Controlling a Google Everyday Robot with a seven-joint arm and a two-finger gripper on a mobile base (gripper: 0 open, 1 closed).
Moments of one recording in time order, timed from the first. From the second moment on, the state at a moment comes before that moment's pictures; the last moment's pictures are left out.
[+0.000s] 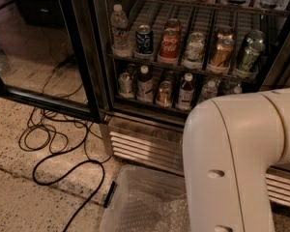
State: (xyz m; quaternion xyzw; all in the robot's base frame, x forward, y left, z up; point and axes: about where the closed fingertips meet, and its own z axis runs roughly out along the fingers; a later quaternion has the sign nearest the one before) arm 0.760 -0.367 0.610 0.19 0.78 -0.06 0.59
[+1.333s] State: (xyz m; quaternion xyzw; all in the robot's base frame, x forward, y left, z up) arm 0.759 -0.365 0.614 0.19 0.78 -0.05 0.59
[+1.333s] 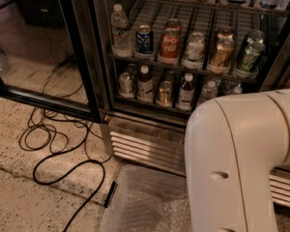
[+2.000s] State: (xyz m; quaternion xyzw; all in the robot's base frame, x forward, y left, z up) arm 0.758 -0.364 0.616 0.19 0.78 -0.05 0.59
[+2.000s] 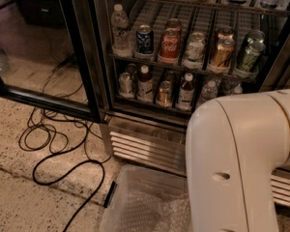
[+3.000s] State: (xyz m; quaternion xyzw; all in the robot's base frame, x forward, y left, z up) arm 0.757 -0.363 0.620 0.19 0.78 -0.04 0.59
